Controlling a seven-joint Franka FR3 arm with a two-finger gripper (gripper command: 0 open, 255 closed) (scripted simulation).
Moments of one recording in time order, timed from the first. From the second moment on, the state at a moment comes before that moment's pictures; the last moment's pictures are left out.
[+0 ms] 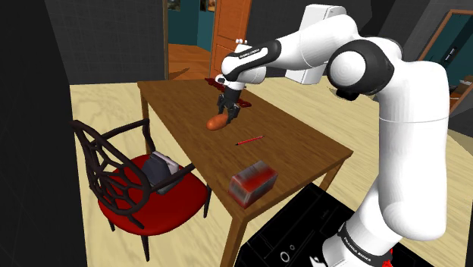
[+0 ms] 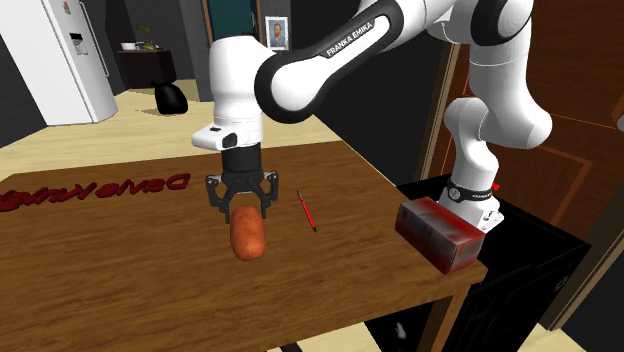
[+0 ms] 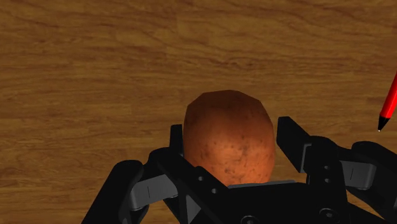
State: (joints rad) arm 0.17 0.46 -0.27 -1.66 0.29 2.16 -1.70
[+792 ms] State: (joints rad) arm 0.17 0.41 -0.29 -1.58 0.26 2.03 -1.67
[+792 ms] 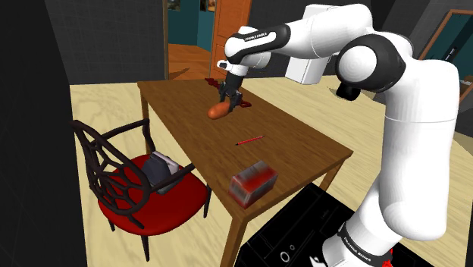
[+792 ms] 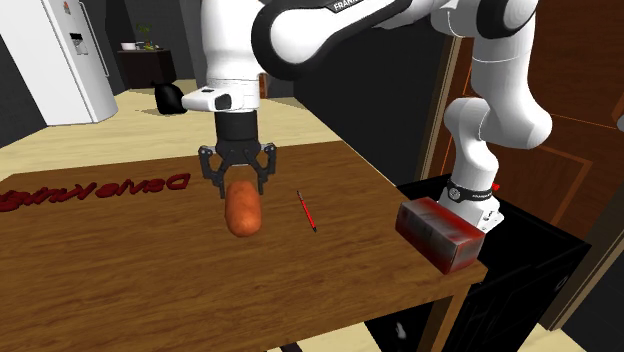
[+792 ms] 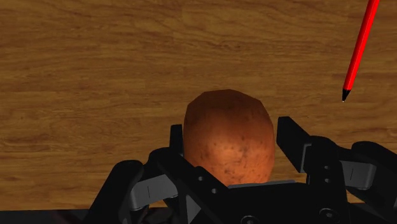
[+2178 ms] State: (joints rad) arm 0.25 0.12 -0.29 -1.77 0.16 1.95 -1.57
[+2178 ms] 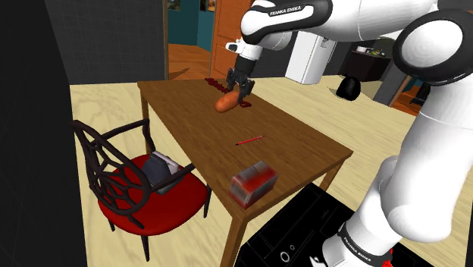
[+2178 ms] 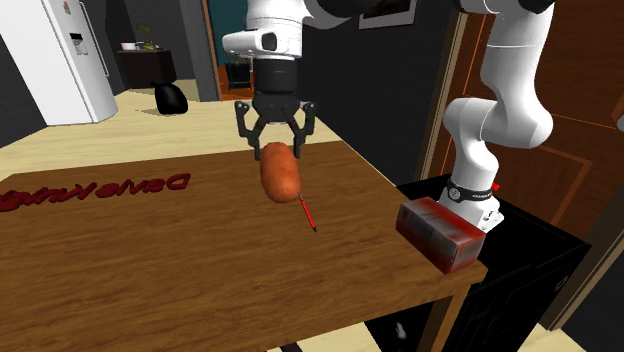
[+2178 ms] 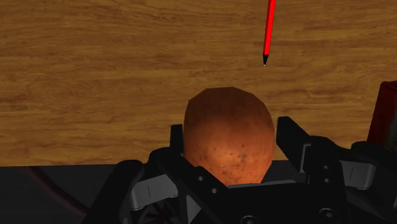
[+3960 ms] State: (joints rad) arm 0.35 -0.76 -0.03 -2.61 0.07 1.97 -1.17
